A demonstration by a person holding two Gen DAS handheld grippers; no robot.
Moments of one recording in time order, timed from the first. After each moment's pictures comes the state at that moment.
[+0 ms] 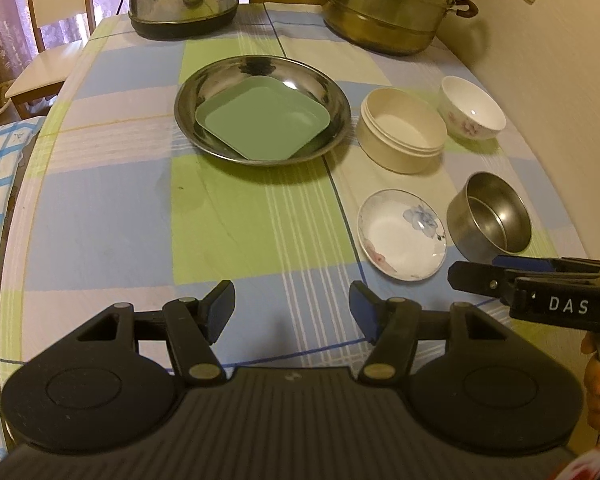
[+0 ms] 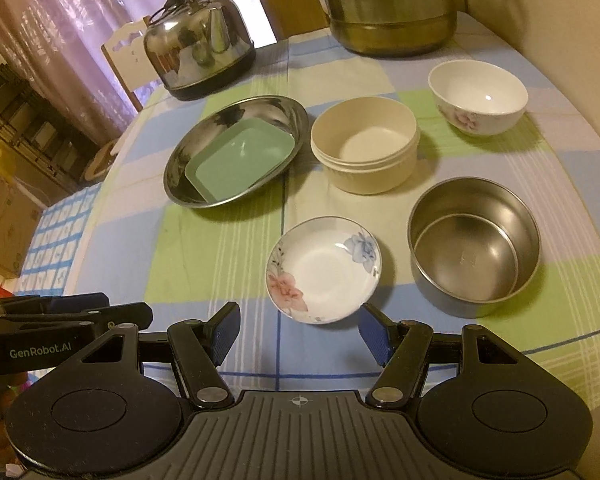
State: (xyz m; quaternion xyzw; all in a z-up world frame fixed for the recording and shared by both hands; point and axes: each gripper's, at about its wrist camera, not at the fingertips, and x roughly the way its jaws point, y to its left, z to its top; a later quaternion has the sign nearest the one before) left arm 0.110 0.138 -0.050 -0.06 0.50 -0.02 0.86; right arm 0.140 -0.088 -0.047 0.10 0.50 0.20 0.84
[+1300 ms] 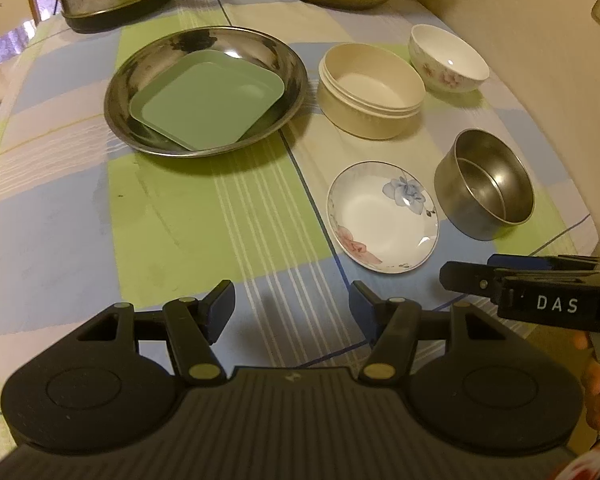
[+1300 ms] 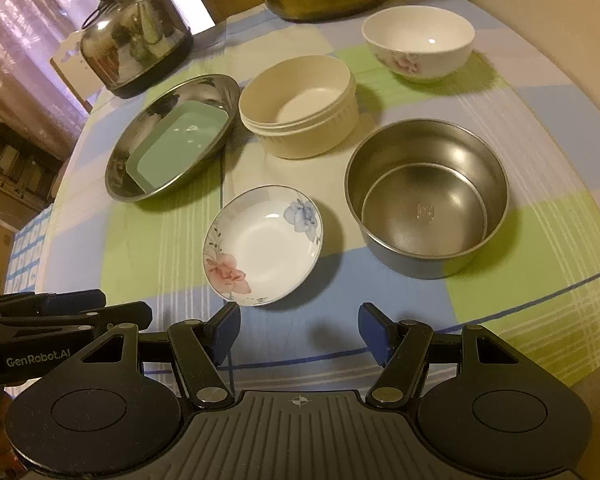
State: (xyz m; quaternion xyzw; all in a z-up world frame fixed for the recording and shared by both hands) left arm 0.150 0.113 -0.084 -0.02 0.54 -0.08 0.84; right arm 0.148 -0.109 -0.081 0.15 0.54 0.13 0.82
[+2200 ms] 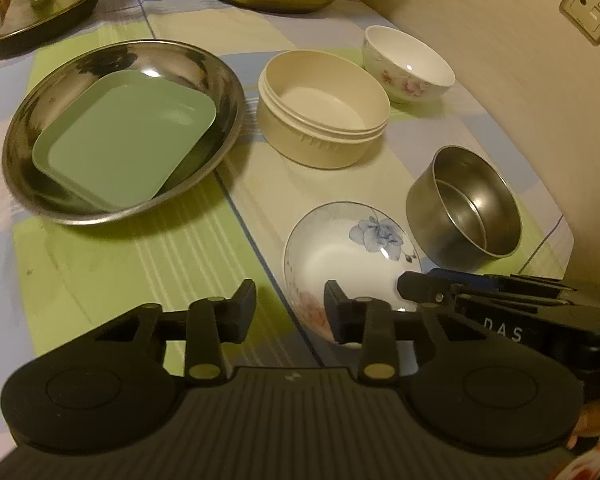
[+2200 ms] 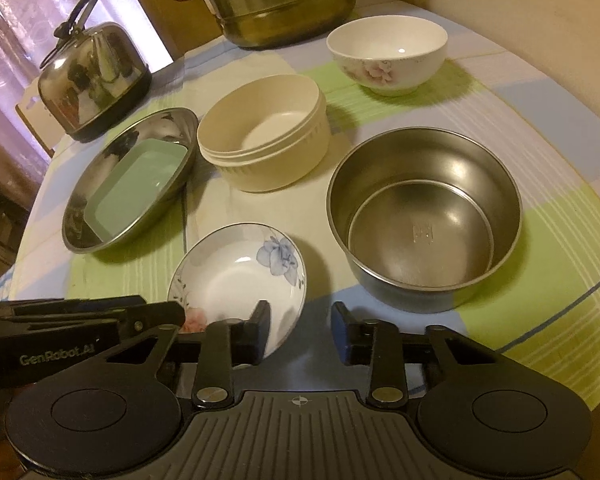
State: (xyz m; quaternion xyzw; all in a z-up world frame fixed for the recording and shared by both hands) left arm 0.205 0.098 -0.122 -0.03 0.51 -0.18 0.84; right arm 0.167 -0.097 -0.110 0.17 0.49 0.06 0.85
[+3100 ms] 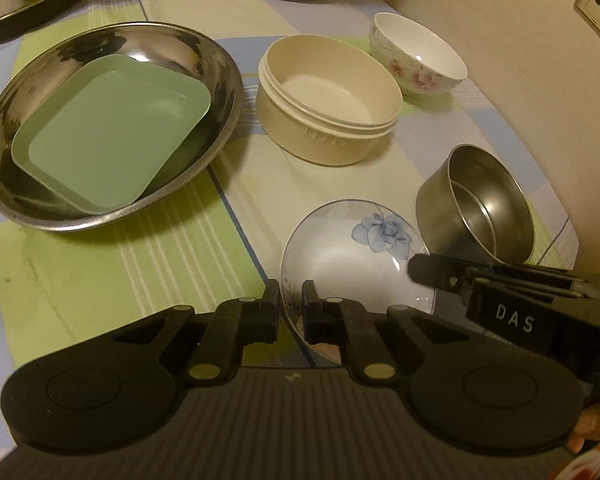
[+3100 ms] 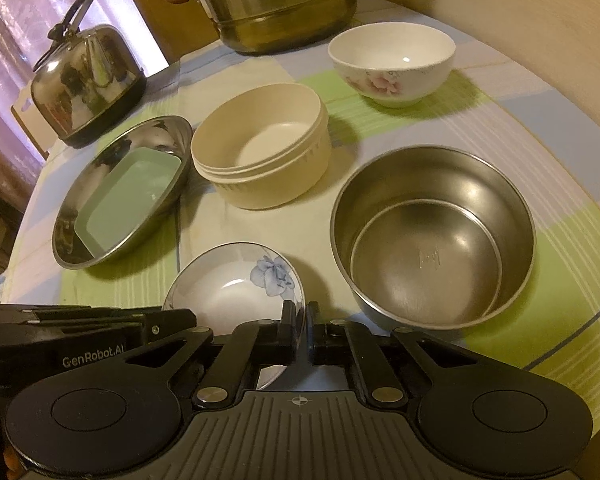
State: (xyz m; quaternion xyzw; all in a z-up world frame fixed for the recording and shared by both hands) left arm 0.221 0.095 -0.137 -0.04 0.53 -0.18 0.83; right arm 0.185 -0.093 -0.111 0.16 0.49 0.06 0.86
